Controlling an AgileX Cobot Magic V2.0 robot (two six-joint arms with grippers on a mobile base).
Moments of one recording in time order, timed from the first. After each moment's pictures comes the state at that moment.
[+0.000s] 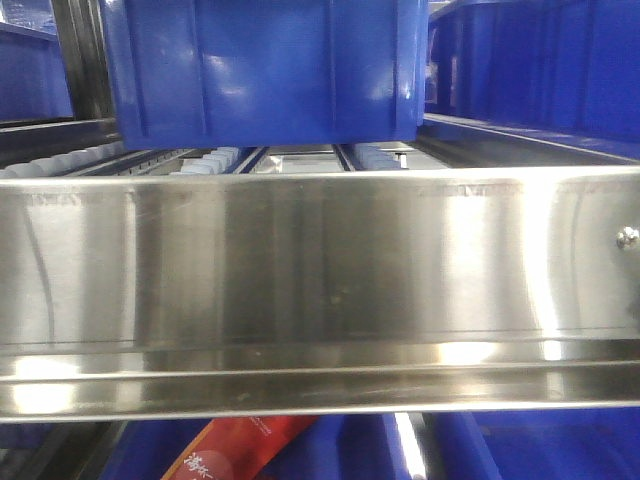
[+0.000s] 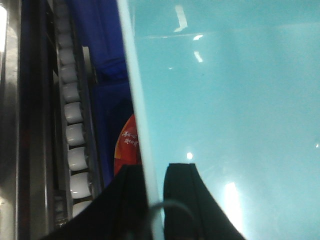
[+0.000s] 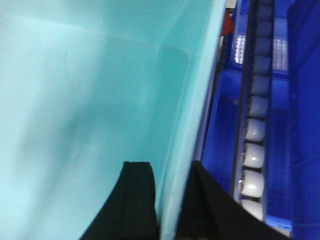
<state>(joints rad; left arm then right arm) -0.45 1.29 -1.63 0.18 1.25 -0.32 0.38 1.36 -1.62 -0.01 1.23 0.22</state>
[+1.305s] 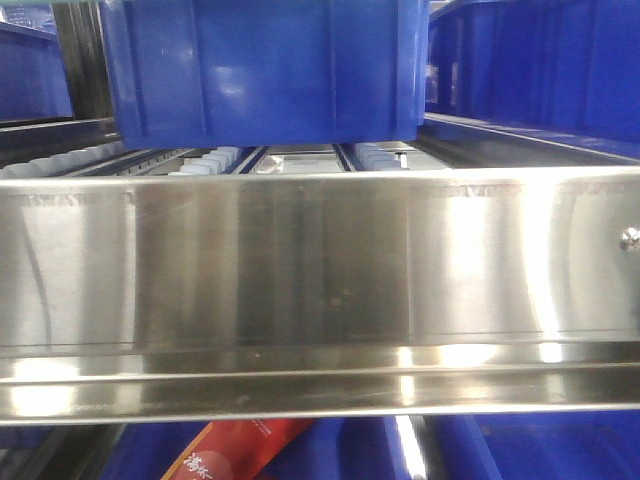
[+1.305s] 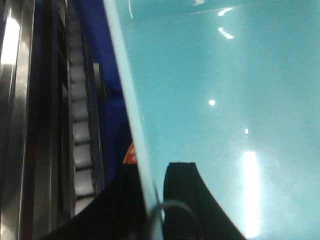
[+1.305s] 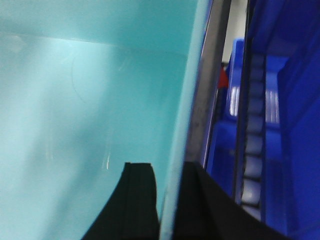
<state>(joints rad) -0.45 1.30 -1.56 0.22 1.12 -0.34 0.38 1.37 -1.61 -0.06 1.02 0.22</state>
